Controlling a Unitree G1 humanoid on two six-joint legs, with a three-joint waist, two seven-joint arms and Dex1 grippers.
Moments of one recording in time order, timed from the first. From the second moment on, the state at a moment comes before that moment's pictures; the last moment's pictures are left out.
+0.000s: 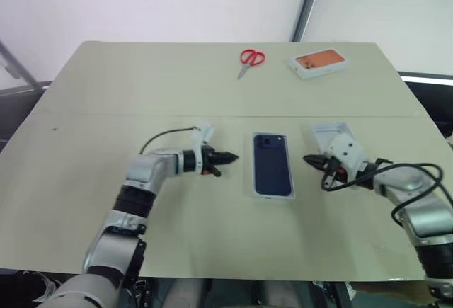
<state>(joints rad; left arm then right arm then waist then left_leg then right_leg) -0.66 0.32 -0.08 0.31 -0.47 0.80 -0.89 -0.18 -0.81 -0.10 -0.21 0.22 0.45 0.85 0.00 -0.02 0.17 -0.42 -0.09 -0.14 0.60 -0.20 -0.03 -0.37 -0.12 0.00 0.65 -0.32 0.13</state>
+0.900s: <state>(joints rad) -0.52 0.48 -0.06 0.22 -0.42 0.16 -1.34 -0.29 -0.83 -0.11 -0.51 0.32 1.42 0.54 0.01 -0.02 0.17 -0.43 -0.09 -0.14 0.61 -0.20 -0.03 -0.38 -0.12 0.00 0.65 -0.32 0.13</state>
